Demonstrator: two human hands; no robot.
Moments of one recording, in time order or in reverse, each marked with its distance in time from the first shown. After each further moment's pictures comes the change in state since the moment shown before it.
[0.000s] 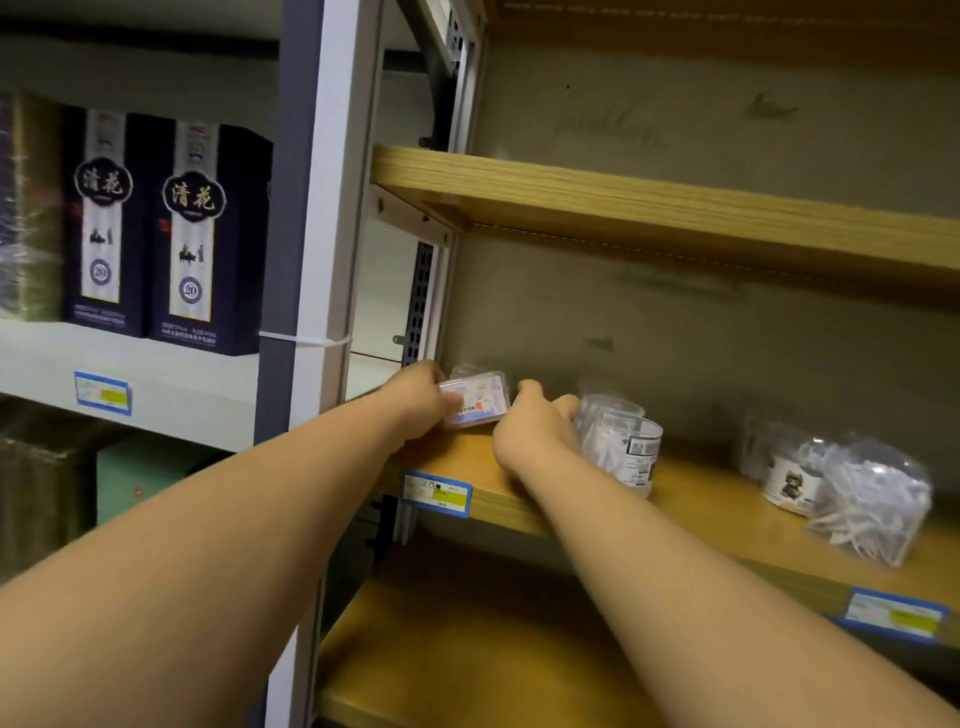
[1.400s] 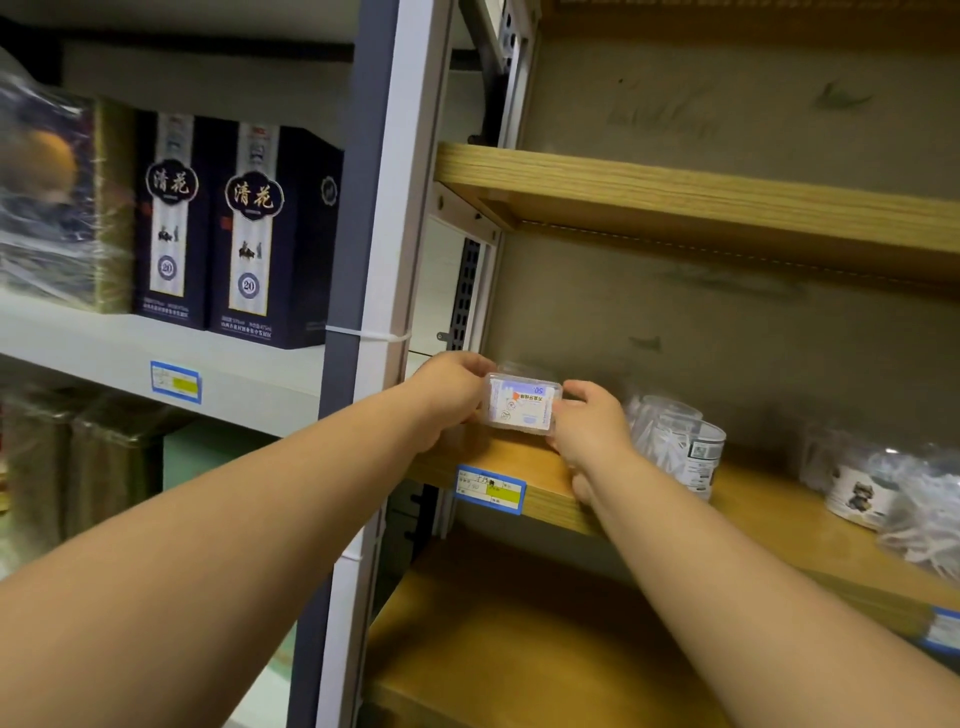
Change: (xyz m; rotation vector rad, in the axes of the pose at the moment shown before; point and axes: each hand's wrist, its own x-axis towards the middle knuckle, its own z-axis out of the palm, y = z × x) left_hand -0.020 -0.008 -0.022 -0.365 -0.059 -0.030; right_hand 0.015 0.007 0.020 0.750 -0.009 0.000
